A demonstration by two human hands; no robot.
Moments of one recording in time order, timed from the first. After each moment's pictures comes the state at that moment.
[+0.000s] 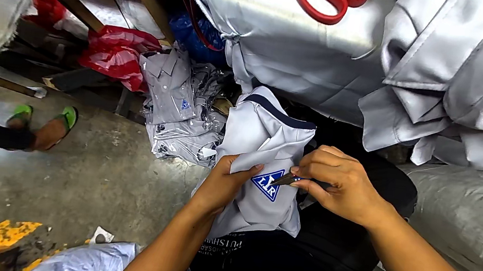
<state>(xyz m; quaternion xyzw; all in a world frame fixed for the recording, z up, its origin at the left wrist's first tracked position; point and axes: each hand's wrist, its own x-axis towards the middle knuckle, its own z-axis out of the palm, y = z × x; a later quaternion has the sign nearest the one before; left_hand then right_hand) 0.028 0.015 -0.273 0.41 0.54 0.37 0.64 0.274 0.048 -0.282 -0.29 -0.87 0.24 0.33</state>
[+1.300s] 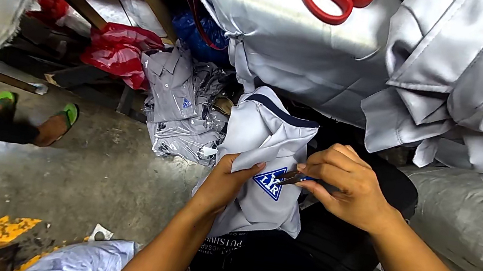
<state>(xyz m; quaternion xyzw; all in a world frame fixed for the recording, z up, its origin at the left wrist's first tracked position) 0.028 0.015 -0.271 0.40 0.54 0.38 0.64 0.276 0.043 -0.277 -0.30 -0.87 0.17 0.36</state>
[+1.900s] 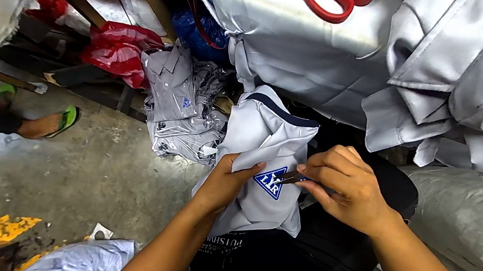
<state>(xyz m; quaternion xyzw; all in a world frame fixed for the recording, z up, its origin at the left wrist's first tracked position) 0.029 0.014 -0.271 0.41 0.54 0.38 0.63 0.274 0.039 -0.277 -0.30 -0.87 0.15 0.35</state>
